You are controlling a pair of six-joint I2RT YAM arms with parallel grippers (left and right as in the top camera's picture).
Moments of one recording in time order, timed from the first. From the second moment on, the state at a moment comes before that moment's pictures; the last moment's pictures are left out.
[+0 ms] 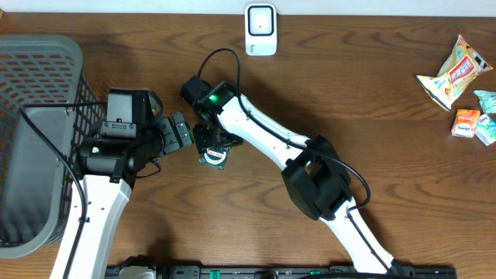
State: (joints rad) left arm -0.10 1.20 1.09 -0.92 0.10 -0.46; right arm 0.82 2.44 2.13 -1.16 -0.13 0.55
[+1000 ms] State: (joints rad) left arm -0.10 1.20 1.09 -0.92 0.10 -0.46; right arm 0.62 2.43 2.10 -1.31 -0.07 0.48
